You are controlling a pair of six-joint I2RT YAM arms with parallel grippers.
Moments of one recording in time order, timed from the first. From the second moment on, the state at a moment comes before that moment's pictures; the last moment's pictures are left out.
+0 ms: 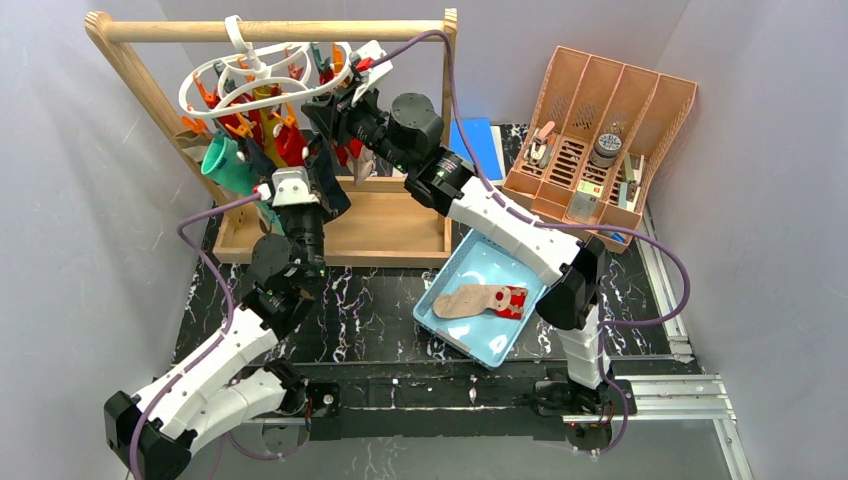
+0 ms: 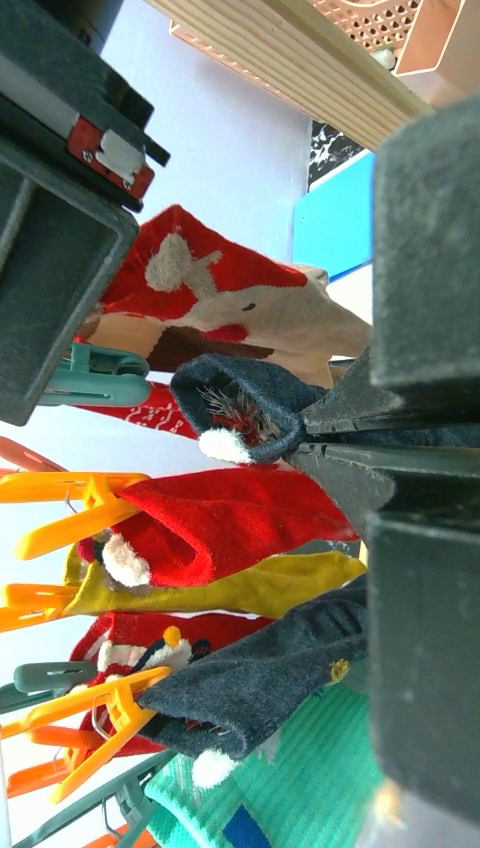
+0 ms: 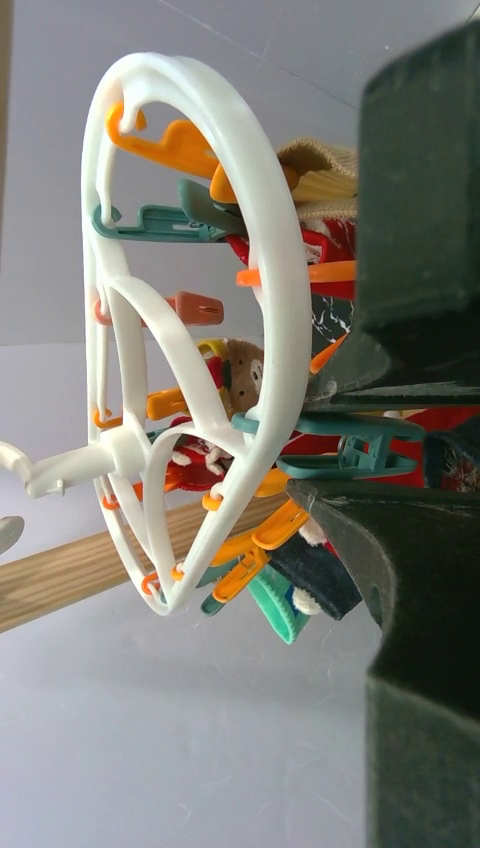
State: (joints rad) left arm -0.68 0.84 0.74 0.53 -0.71 0.23; right arm 0.98 2.02 2.21 0.10 -0.01 0.16
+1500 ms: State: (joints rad) left arm -0.54 0.85 0.77 0.41 -0.54 -0.04; right arm 0.98 1.99 2.15 0.12 -0.02 0.18
